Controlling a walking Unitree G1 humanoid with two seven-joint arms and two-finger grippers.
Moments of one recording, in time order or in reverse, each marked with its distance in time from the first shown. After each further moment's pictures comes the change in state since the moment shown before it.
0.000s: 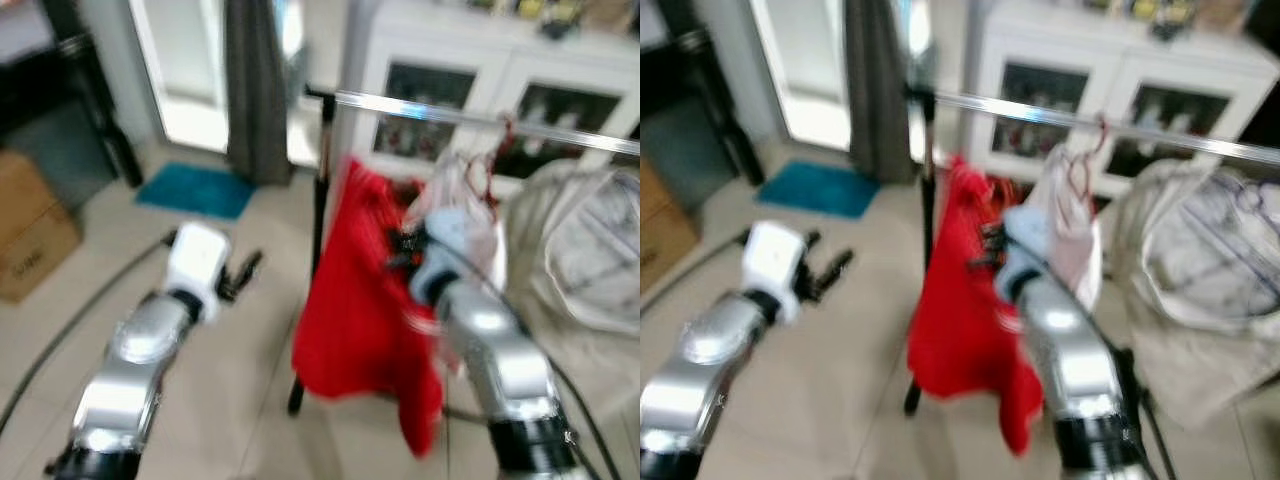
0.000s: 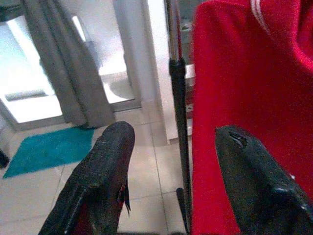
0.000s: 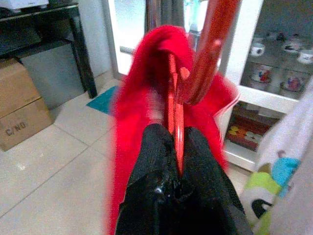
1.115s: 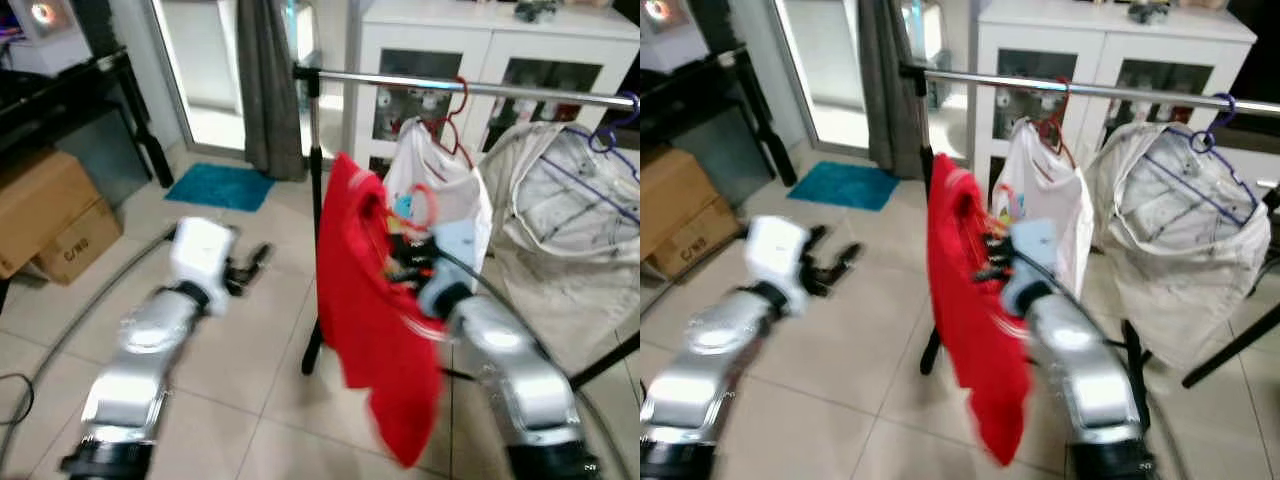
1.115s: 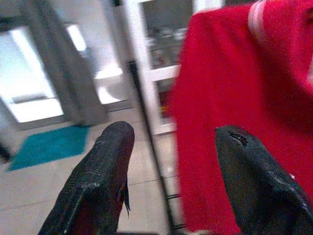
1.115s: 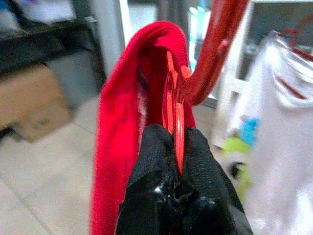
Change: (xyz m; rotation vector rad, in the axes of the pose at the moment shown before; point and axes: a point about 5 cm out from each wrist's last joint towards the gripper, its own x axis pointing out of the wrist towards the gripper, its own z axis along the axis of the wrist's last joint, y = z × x) left arm 0.007 -0.013 0.009 -0.038 -0.038 -0.050; right arm -0.023 -0.010 -0.007 -0.022 -0.008 -0.017
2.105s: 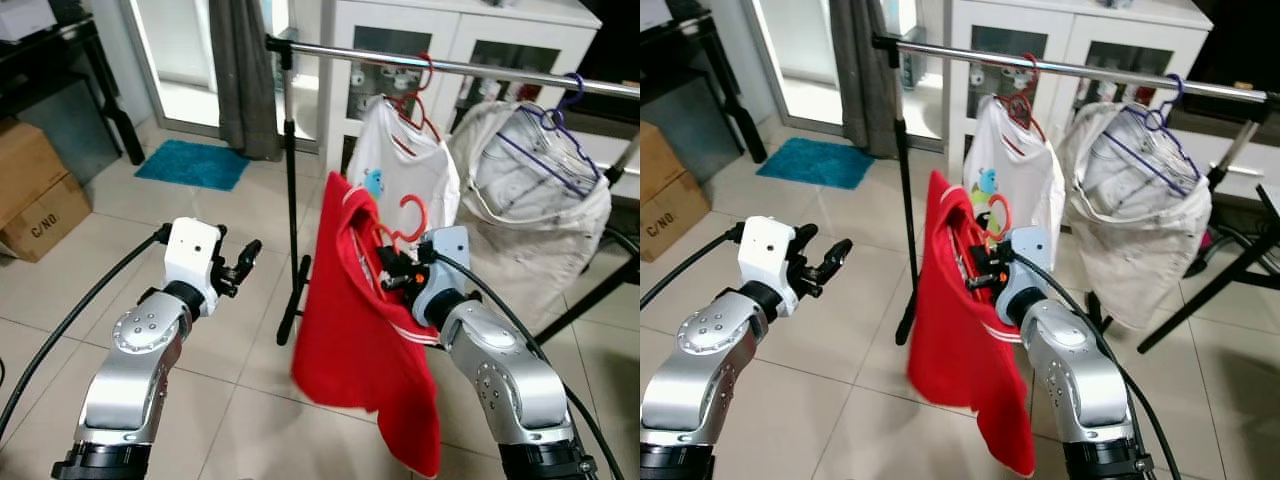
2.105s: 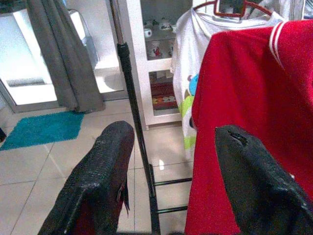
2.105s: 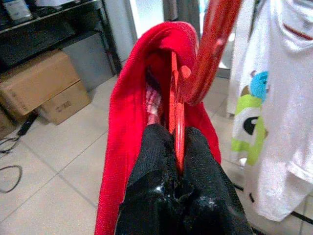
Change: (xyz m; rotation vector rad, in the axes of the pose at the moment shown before) left arm -0.008 0.016 -0.003 -0.025 0.009 0.094; right arm 0.003 0.012 -0.005 0.125 0.046 0.078
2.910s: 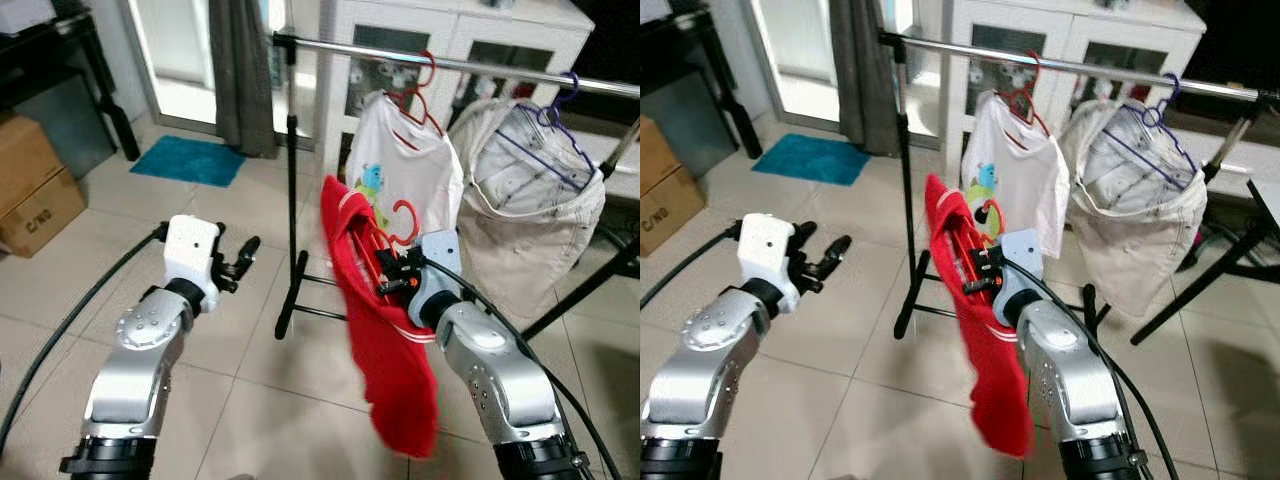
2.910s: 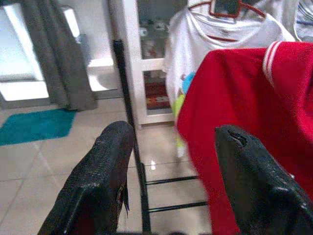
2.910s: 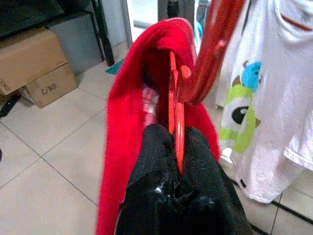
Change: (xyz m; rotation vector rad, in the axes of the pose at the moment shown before) left arm 0.006 -0.002 -0.001 -0.022 -0.009 0.007; right arm 0.005 0.001 -0.010 -0.074 0.043 0.004
